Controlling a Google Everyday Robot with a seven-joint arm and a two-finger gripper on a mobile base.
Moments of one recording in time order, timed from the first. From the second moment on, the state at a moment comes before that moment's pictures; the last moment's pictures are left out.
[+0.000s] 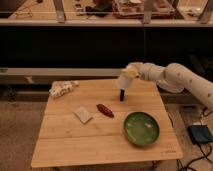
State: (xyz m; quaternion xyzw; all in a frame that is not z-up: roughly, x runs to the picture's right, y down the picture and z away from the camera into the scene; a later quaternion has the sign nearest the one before) arm 0.138 -0.124 0.786 -0.04 -0.39 0.49 0.78
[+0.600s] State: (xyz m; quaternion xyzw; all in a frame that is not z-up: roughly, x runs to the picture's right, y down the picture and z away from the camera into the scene) arm 0.122 -0.116 0.802 -0.03 -0.39 0.46 0.80
